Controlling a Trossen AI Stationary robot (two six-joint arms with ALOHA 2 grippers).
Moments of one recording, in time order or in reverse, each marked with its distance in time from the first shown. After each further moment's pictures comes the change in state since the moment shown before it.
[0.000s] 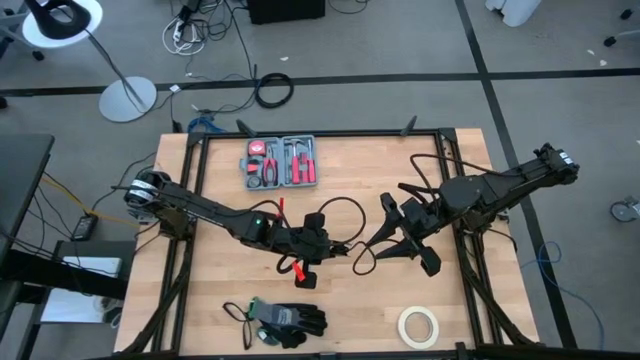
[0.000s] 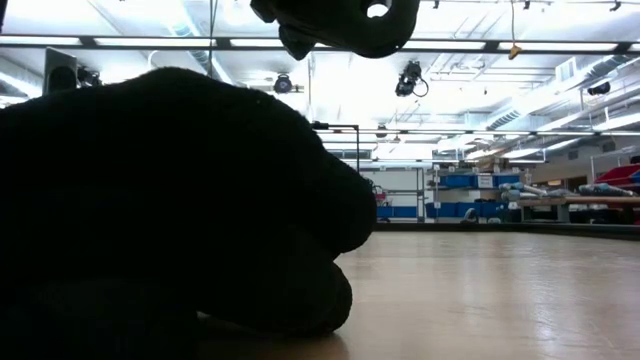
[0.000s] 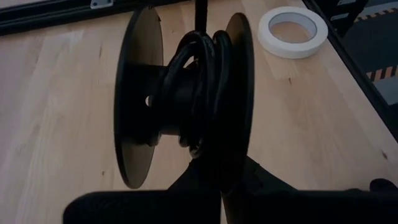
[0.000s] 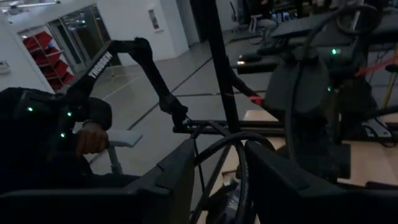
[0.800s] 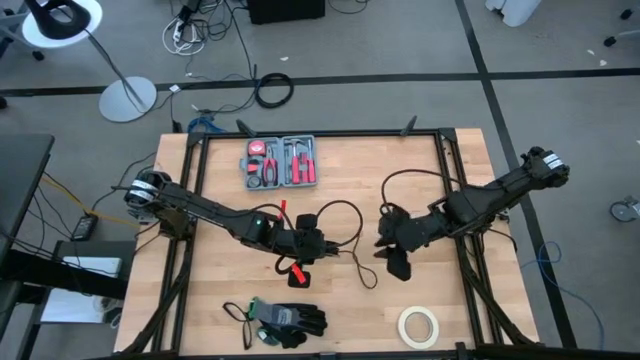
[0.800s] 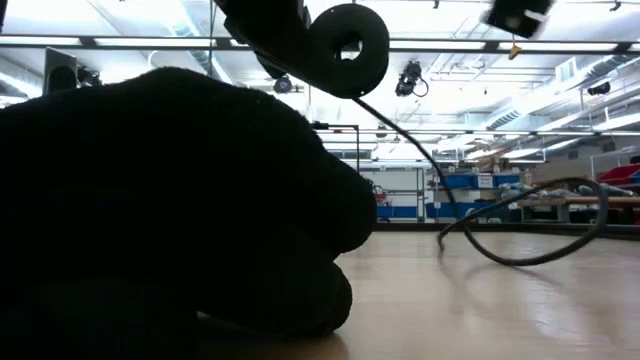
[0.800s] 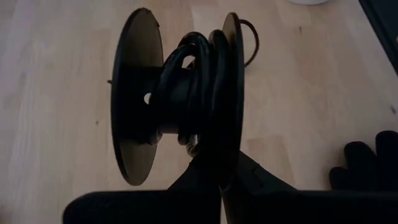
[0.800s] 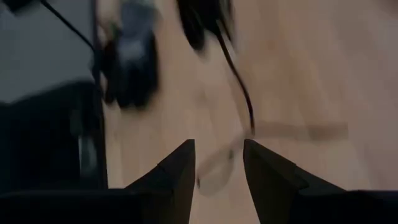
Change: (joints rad) left arm -0.003 0.001 -0.002 -0.160 0.007 -0.055; right arm 0.048 0.151 0.000 -0.602 0.264 0.433
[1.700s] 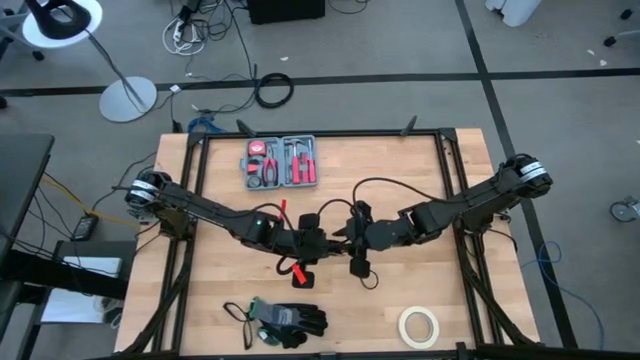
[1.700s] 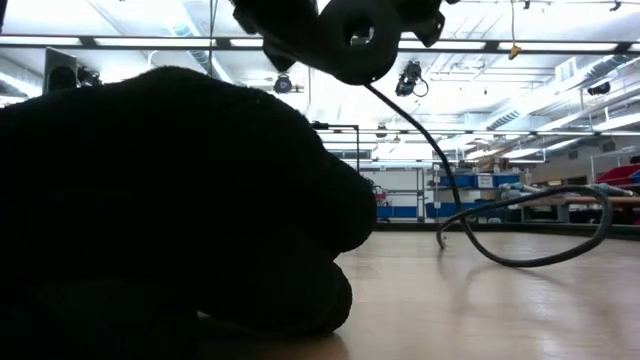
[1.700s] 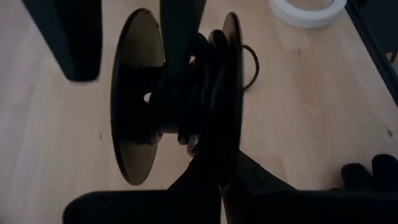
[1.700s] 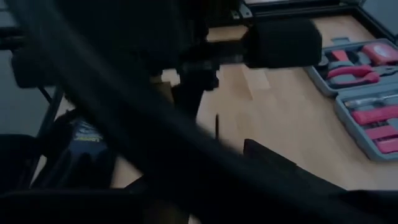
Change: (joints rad) left arm -0.004 0.000 0.011 0.048 -0.022 -0.016; right arm -0.086 0.223 -0.001 0.465 0.187 -0.365
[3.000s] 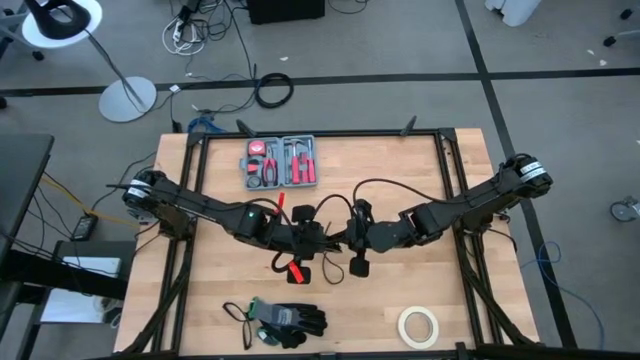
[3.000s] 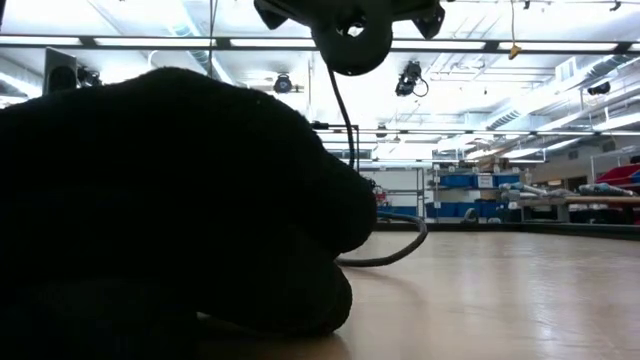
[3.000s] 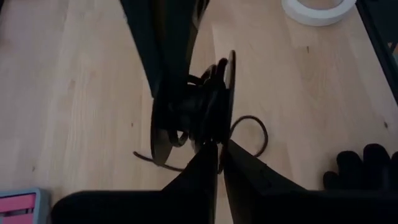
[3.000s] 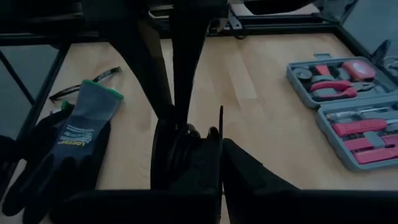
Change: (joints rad) left arm -0.001 -0.019 0.197 -0.288 -0.071 -0.006; right arm 0.029 -0.001 -0.002 0.013 0.068 -0.053
